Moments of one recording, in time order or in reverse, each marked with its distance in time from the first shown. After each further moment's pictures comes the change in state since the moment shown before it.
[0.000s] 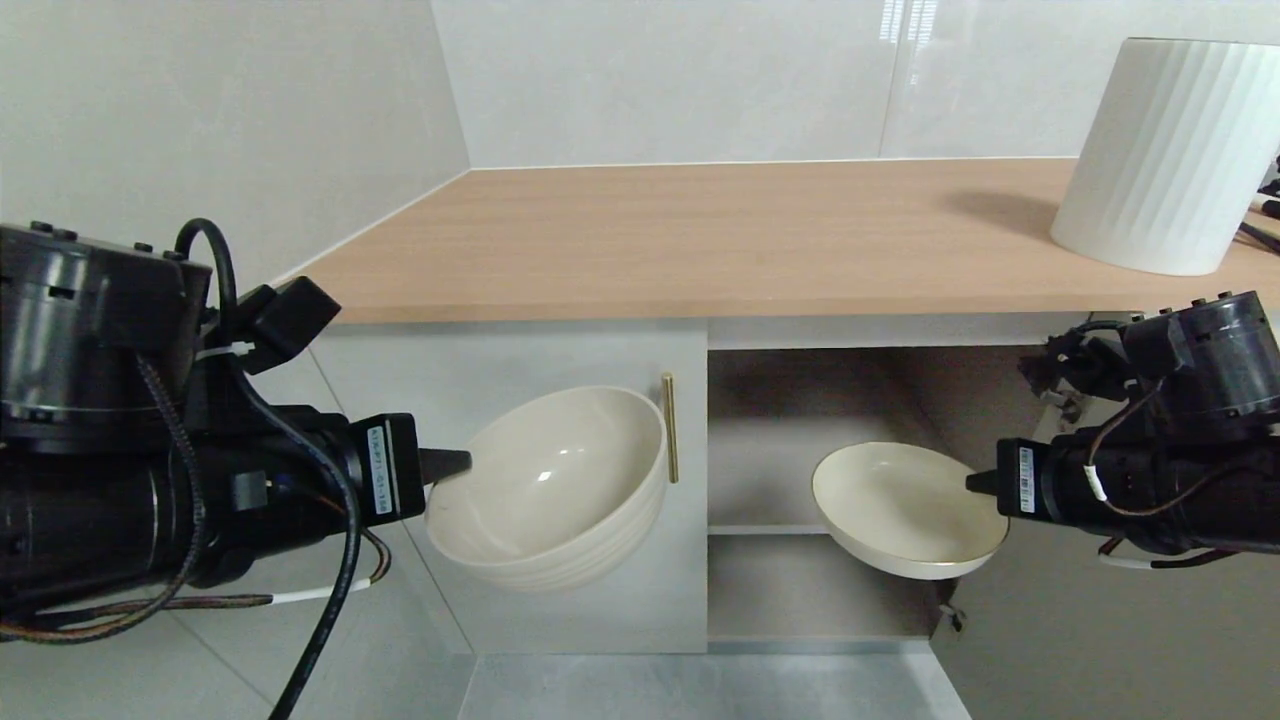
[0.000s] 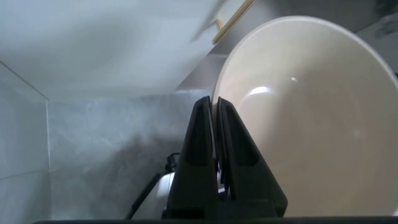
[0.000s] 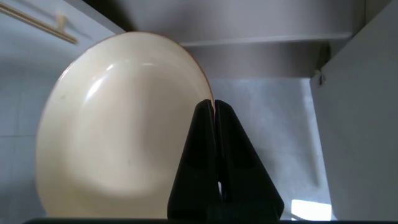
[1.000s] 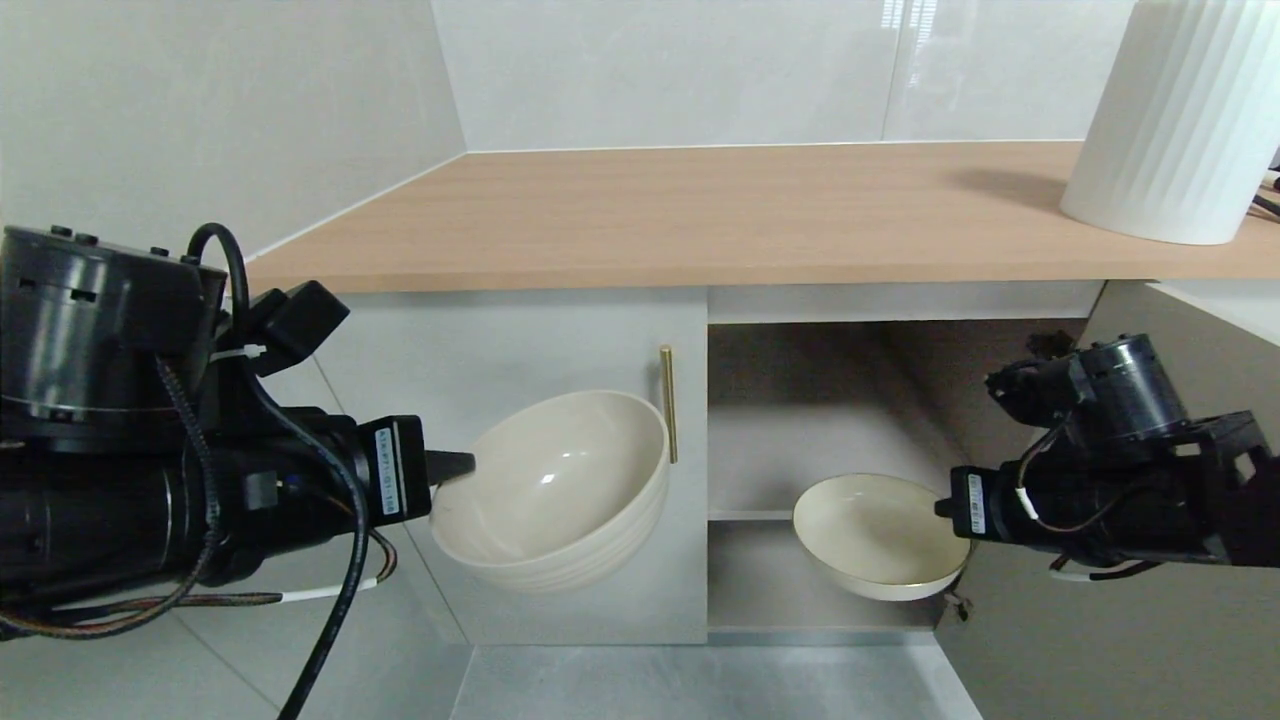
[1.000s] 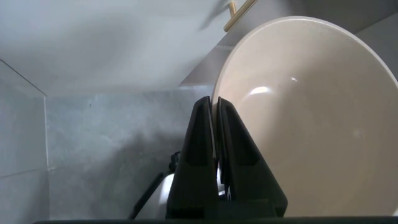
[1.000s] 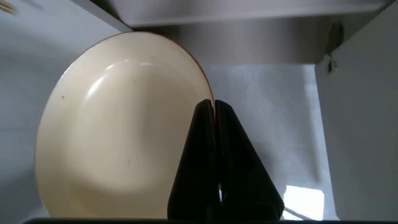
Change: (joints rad) left arm 0.000 0.013 0.000 0.000 -0.001 0.001; right arm 0.008 0.146 0.014 -0.073 0.000 -0.010
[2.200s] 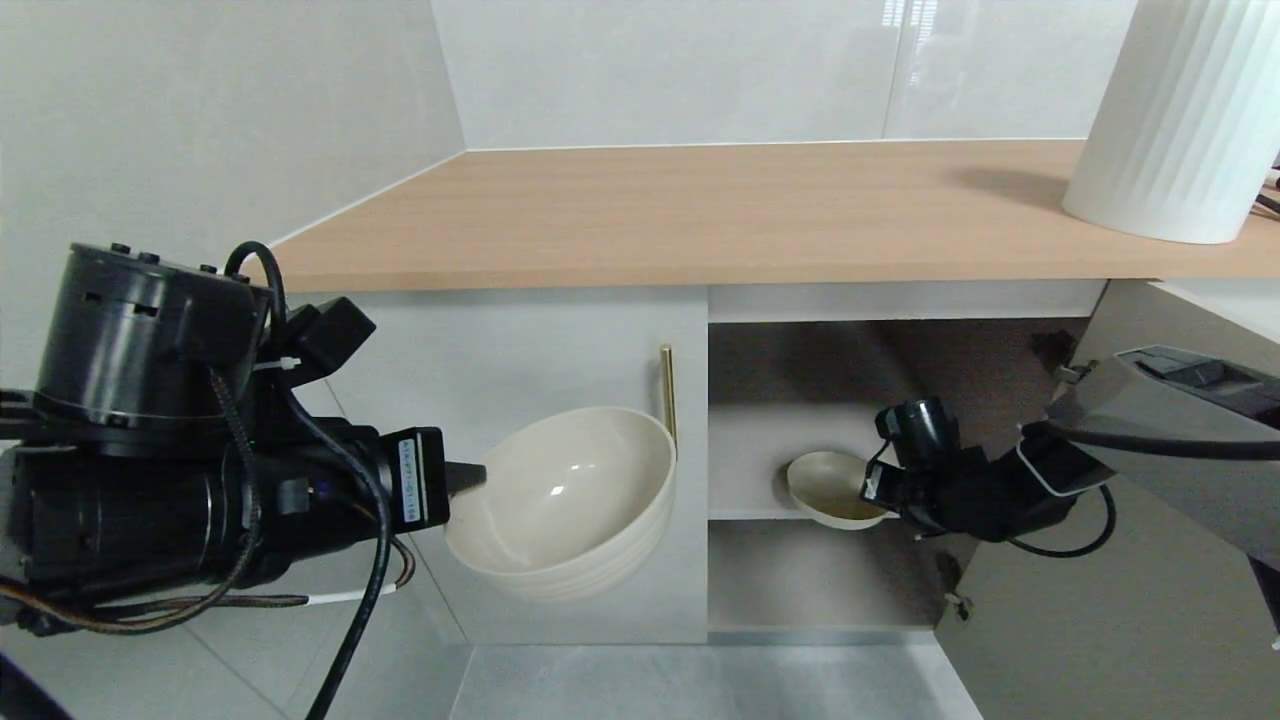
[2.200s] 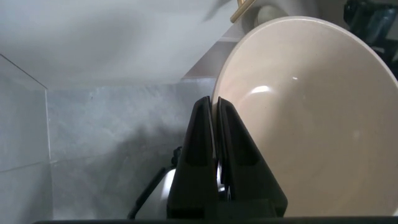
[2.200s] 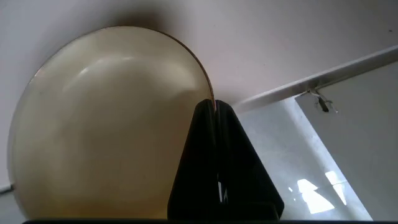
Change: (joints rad) left arm -0.002 0.035 0.004 0.000 0.002 0.000; right arm -0.109 0.696 -0.374 -0.316 -0.279 0.191
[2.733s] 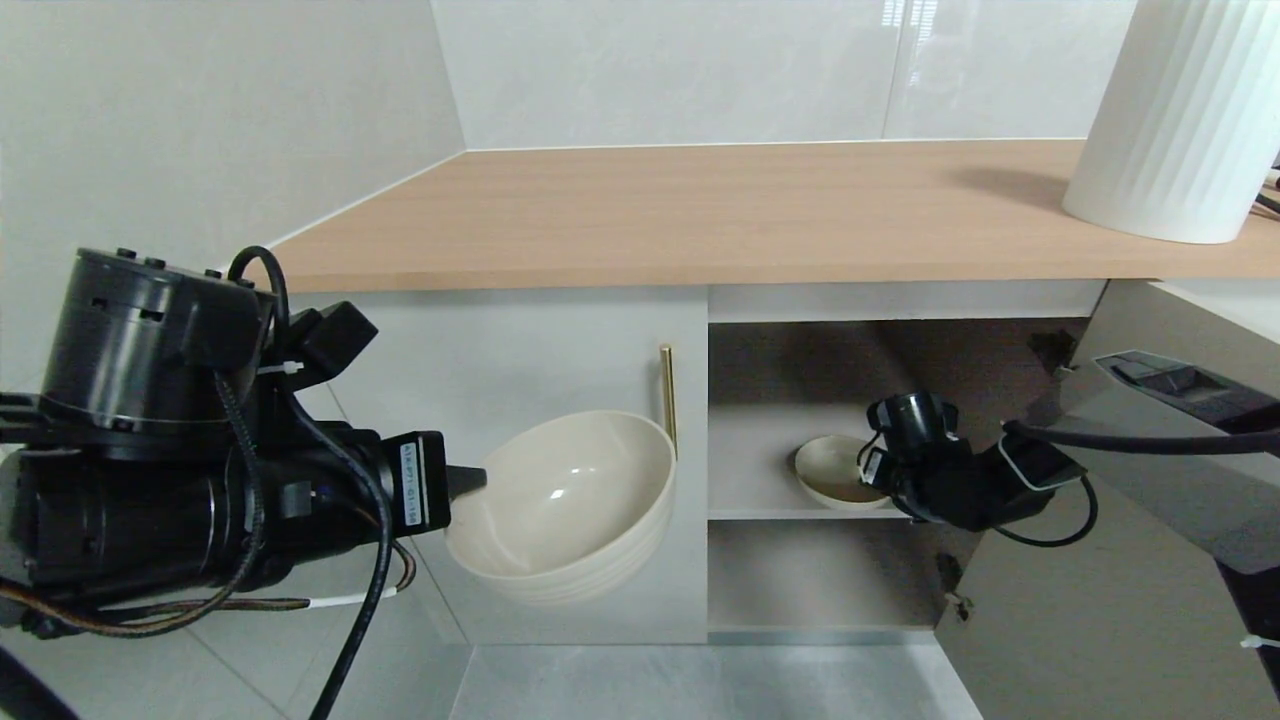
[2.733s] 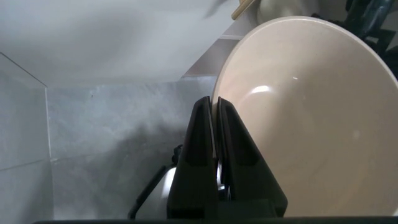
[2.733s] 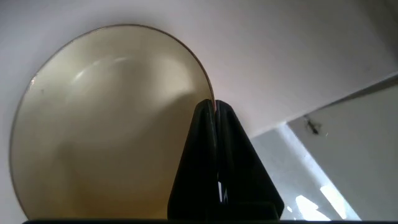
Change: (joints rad) left arm -0.002 0.002 0.006 0.000 0.000 0.000; right arm -0.003 0.057 -0.105 -0.002 -0.117 0.002
